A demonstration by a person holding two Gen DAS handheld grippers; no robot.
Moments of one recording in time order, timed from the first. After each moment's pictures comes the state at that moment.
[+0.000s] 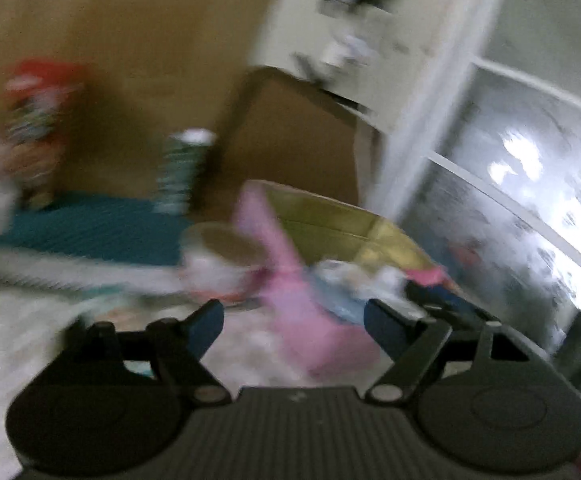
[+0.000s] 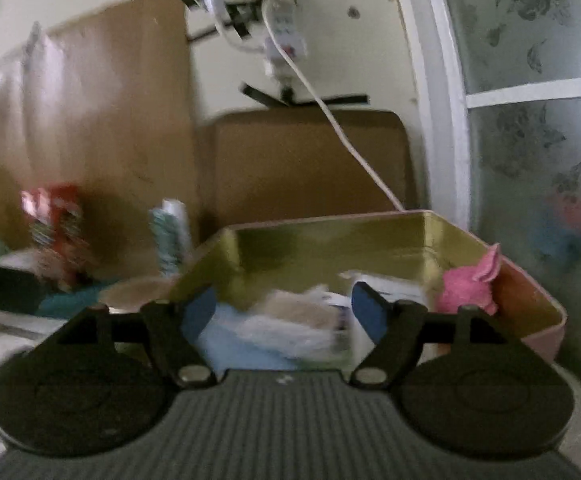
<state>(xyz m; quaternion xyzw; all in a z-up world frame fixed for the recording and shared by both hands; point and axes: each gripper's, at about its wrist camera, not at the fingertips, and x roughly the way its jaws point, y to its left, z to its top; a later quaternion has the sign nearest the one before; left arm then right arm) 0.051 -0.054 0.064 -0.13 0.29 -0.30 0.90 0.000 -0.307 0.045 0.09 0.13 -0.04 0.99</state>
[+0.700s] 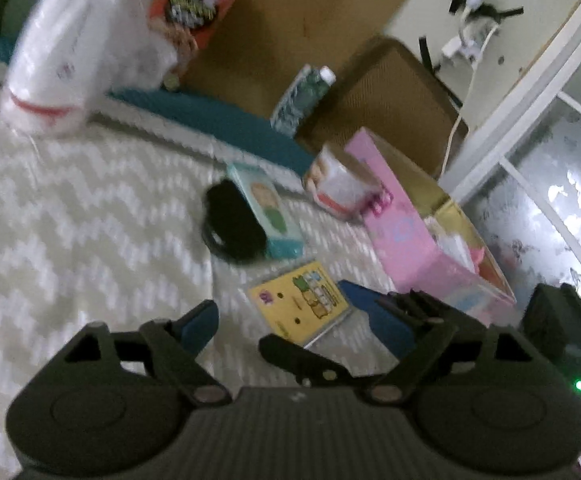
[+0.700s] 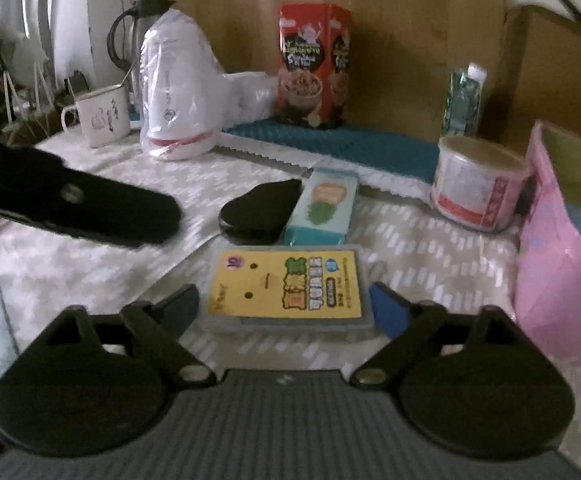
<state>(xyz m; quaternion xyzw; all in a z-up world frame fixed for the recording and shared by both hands) 0.025 0.019 0.005 -0.21 0.39 -0.24 0.86 0.027 -0.141 0.000 -0.05 0.31 0.23 0.92</state>
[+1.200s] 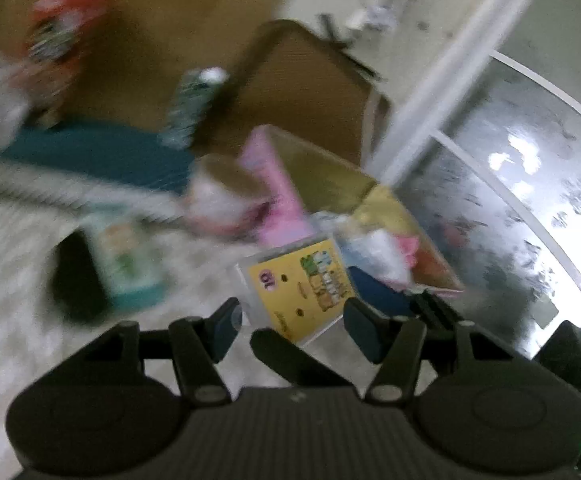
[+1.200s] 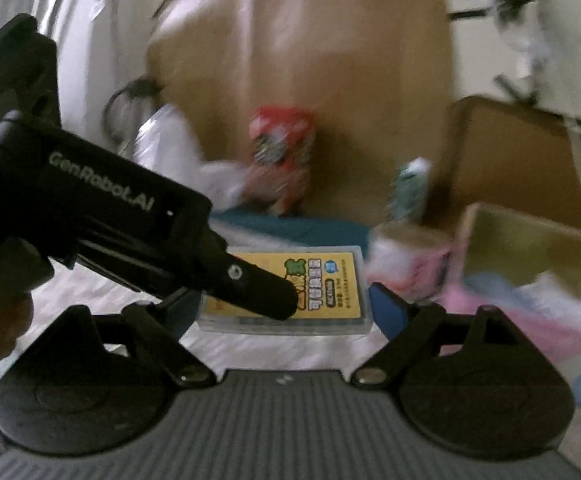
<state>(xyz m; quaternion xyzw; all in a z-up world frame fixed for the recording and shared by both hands) 0.046 -0.072 0.056 -0.16 0.36 -0.34 0.86 -0.014 -0.197 0.036 -0.03 0.17 0.15 0.97</state>
